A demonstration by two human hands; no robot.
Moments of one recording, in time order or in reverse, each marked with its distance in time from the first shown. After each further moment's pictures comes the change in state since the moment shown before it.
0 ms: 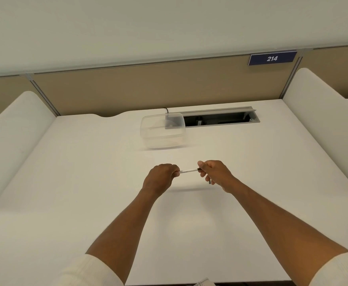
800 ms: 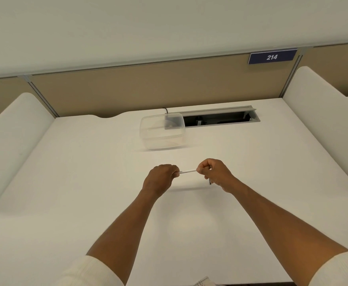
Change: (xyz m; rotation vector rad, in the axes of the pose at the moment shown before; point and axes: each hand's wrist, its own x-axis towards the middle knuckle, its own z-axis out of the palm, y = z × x) left_hand 0.004 -0.003 0.002 0.000 -0.014 -0.012; right_hand 0.003 0.000 0.001 0.023 0.007 -0.025
